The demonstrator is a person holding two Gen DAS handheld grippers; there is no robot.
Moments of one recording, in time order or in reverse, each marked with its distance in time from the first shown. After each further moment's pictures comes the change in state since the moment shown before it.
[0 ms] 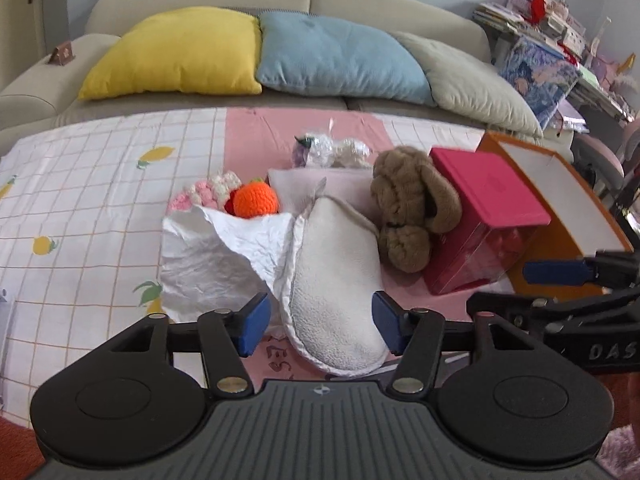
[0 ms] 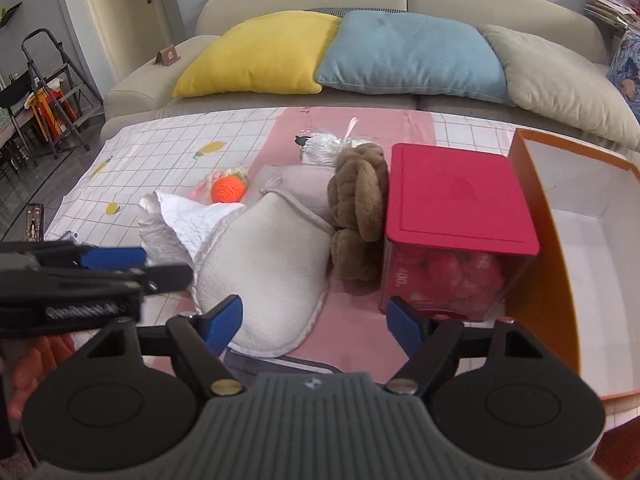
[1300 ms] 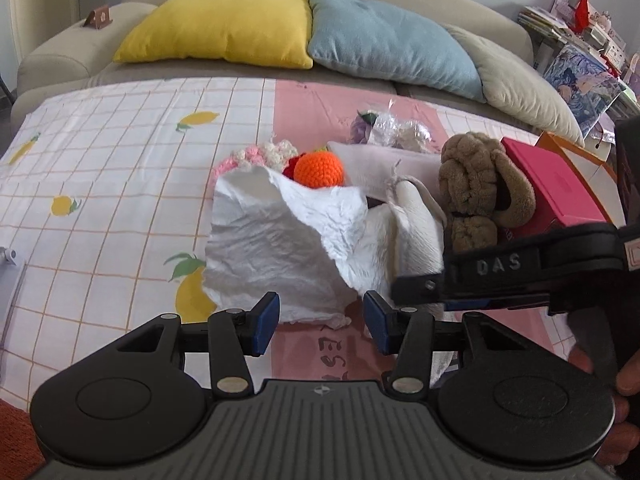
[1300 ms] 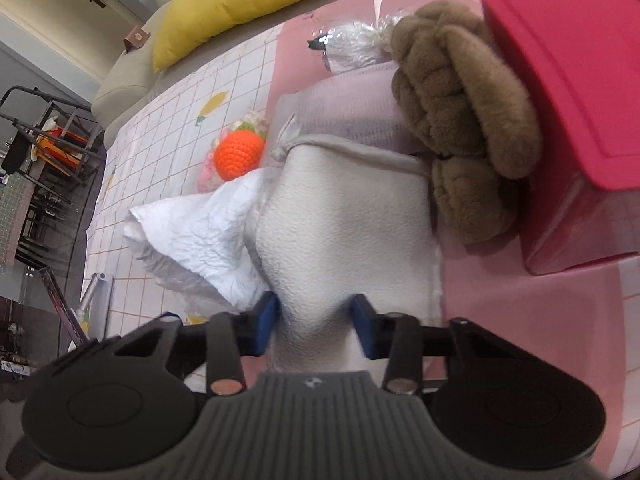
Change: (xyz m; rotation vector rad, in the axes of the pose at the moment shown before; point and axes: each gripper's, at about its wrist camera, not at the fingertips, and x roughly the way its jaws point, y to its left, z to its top) left arm 0.017 0.038 -0.006 -0.093 0.016 0.080; right arm 0.119 0.009 0.021 0.322 0.258 0.202
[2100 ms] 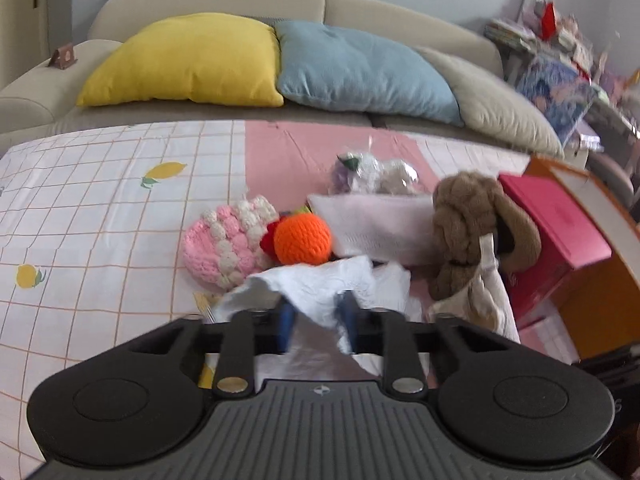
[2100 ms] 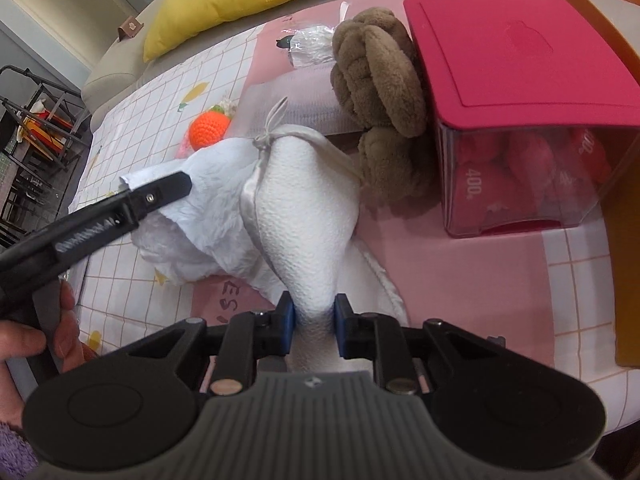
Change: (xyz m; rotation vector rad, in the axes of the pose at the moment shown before) left arm 0.035 0.000 0.029 0.088 -0.071 -0.080; right arm -0.034 -0.025 -0.030 -0.046 0.000 -0.073
